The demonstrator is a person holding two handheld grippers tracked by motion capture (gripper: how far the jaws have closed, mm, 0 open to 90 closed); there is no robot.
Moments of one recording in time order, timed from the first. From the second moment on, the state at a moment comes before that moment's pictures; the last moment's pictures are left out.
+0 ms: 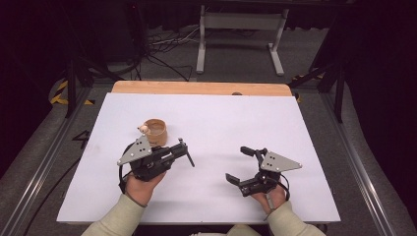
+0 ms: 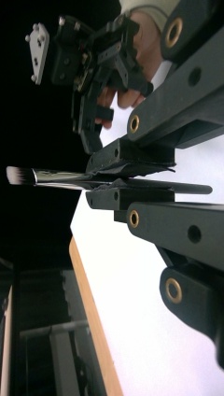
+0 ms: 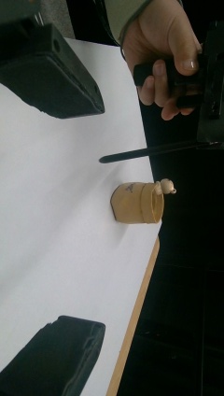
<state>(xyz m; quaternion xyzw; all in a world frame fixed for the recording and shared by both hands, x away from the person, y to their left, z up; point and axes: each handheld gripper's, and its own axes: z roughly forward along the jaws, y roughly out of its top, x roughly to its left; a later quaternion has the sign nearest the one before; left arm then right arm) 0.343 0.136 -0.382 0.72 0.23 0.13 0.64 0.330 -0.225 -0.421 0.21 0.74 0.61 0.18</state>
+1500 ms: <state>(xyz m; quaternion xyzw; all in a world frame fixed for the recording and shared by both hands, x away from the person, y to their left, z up) 0.386 0.166 -0.351 0.67 0.34 0.25 0.61 0.333 -0.243 -0.427 0.23 0.74 0.61 0.17</state>
